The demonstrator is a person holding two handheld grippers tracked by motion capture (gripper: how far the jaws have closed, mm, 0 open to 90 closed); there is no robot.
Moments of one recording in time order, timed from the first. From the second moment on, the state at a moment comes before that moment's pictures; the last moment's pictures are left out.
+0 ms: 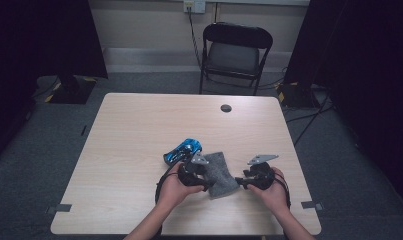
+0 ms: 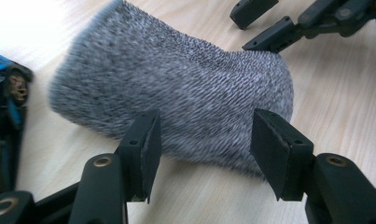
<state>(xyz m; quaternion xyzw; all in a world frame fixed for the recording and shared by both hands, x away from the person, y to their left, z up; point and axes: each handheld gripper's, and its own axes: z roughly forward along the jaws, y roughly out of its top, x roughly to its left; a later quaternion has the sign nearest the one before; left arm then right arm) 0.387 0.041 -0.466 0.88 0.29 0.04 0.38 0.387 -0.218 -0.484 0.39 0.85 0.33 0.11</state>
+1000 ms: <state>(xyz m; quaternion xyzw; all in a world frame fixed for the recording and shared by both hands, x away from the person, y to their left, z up) 0.370 0.032 -0.482 0.89 0.28 0.10 0.34 0.376 -0.186 -0.462 0.37 0.84 0.37 0.14</state>
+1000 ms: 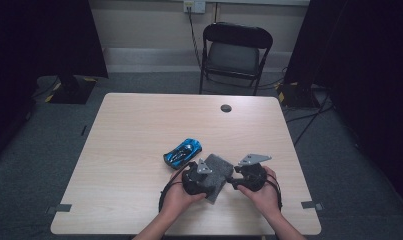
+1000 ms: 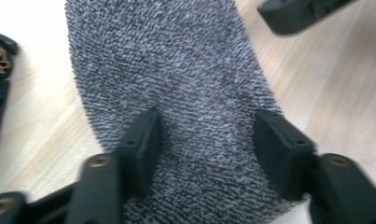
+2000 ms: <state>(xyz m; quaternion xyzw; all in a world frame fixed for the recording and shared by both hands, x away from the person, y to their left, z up) 0.377 0.154 -0.412 0.84 0.38 0.09 0.38 0.459 -0.141 -0.450 0.36 0.82 0.44 0.07</state>
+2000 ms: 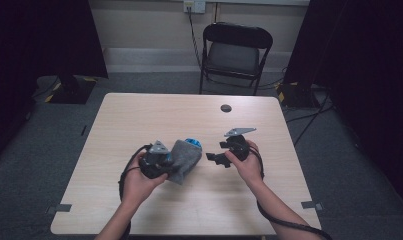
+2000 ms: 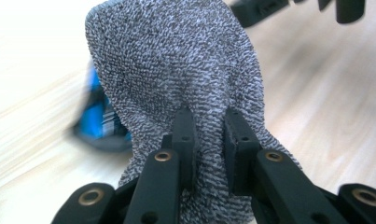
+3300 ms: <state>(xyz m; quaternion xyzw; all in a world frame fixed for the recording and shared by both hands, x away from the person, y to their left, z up) 0.378 0.231 -0.444 0.79 0.48 0.12 0.35 0.485 -0.034 -0.482 0.30 0.86 0.40 0.10</state>
